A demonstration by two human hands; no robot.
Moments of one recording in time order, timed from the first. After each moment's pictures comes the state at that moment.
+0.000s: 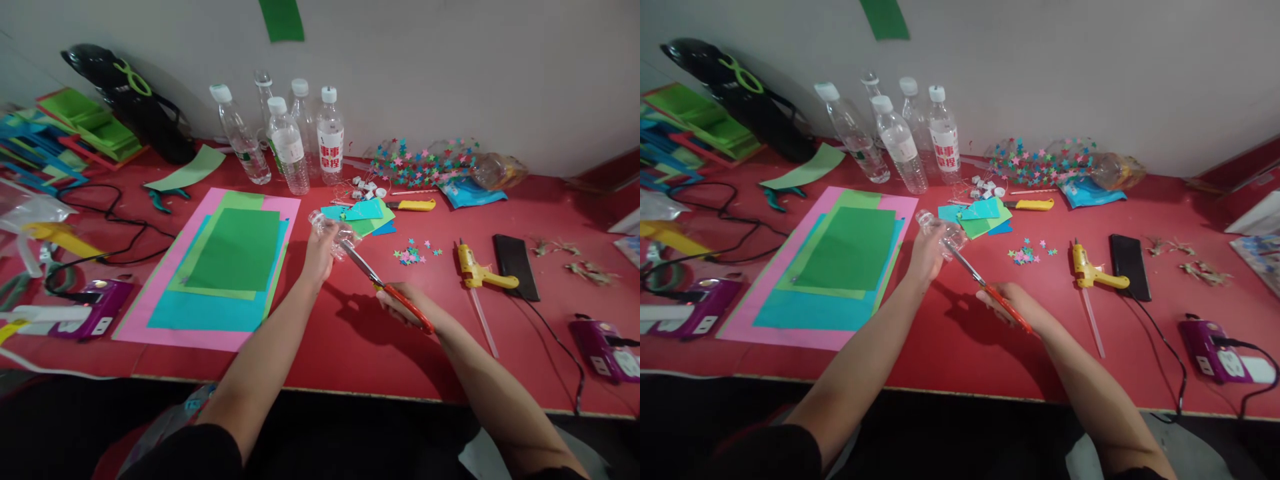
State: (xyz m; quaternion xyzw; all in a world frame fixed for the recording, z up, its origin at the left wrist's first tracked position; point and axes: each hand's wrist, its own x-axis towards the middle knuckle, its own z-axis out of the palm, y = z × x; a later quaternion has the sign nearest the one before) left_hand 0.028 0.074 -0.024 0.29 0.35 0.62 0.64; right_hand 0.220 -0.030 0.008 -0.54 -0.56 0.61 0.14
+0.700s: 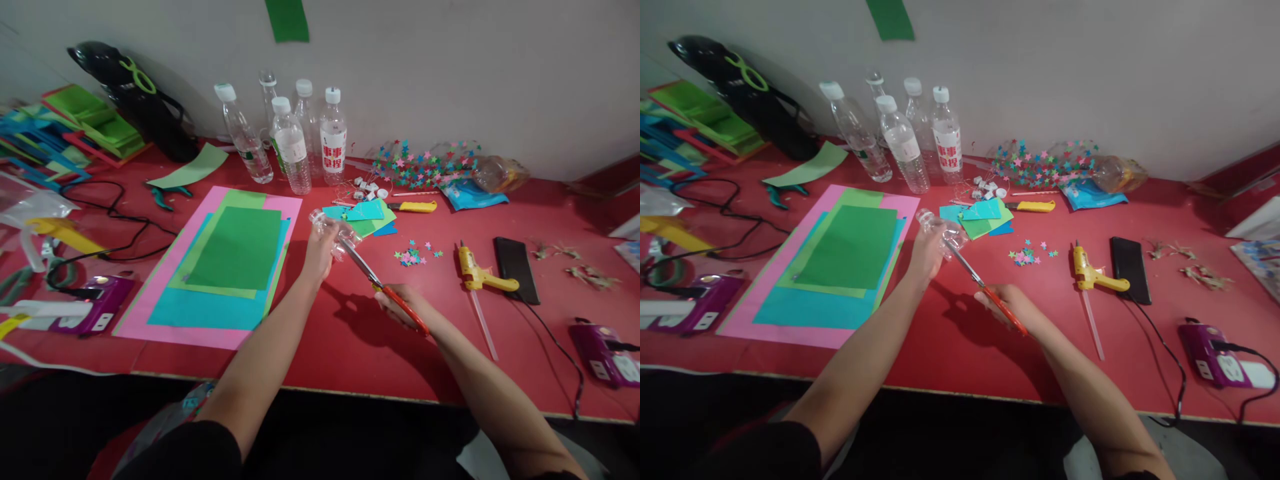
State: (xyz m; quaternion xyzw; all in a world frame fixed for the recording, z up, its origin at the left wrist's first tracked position) left_hand 0.026 0.074 -0.024 0.29 0.35 0.63 0.63; right_hand 0.212 -0.031 0.006 -0.56 -0.55 0.61 0.15
